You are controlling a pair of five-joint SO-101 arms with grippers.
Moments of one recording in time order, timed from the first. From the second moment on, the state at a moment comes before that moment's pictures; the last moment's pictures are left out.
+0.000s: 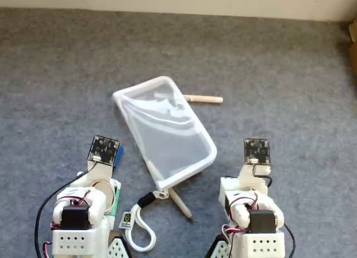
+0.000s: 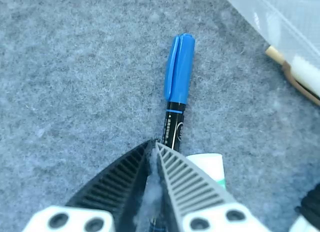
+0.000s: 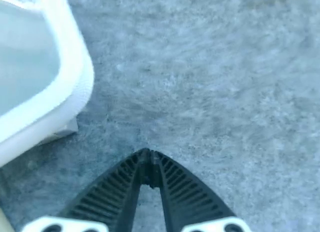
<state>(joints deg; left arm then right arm) -6.7 -103.8 96.0 77.1 -8.0 -2.8 -104.2 96.0 71.6 -0.9</state>
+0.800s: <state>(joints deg) -6.7 -103.8 96.0 77.1 -8.0 -3.1 -88.0 60.8 81.3 -0.9</state>
